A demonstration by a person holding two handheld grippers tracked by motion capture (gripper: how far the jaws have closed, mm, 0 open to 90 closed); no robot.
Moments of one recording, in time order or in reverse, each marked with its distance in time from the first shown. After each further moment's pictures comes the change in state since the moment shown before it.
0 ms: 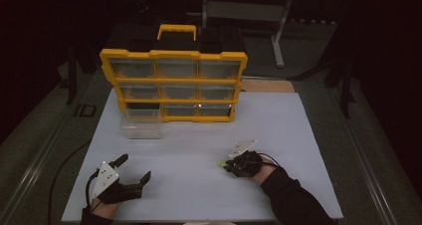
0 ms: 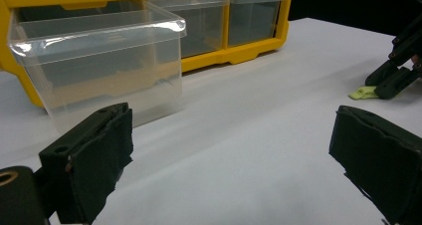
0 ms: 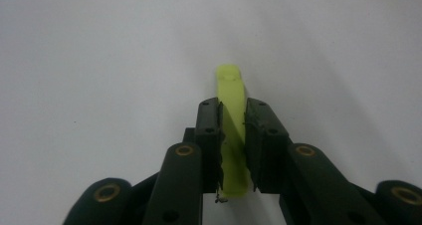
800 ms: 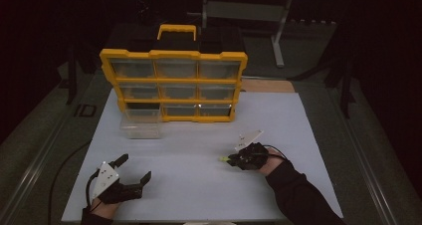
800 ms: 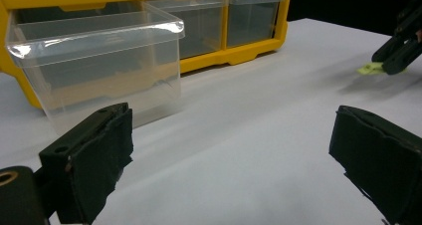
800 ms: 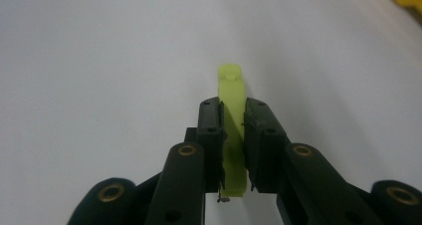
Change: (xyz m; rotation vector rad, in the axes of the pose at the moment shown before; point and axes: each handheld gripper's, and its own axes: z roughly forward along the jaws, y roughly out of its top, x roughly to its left) left arm -0.001 0.000 0.000 -0.003 -0.004 0.000; right arm -0.017 0.014 -0.027 -0.022 0.066 -0.052
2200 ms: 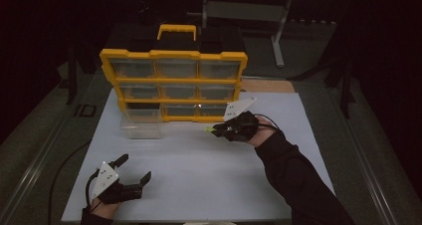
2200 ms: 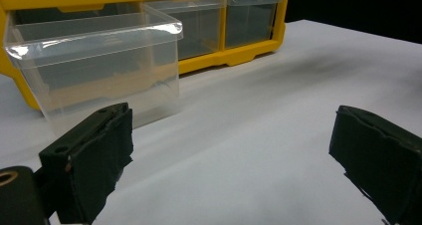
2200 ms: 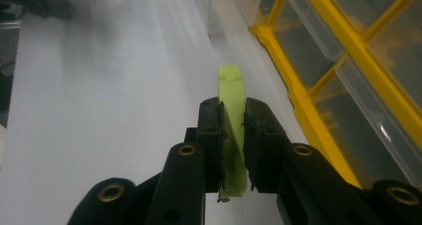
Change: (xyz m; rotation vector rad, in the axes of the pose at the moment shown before) left arm 0.000 0.000 -0.001 -0.005 -0.006 0.000; right arm -0.014 0.100 -0.043 -0.141 -0.023 -0.135
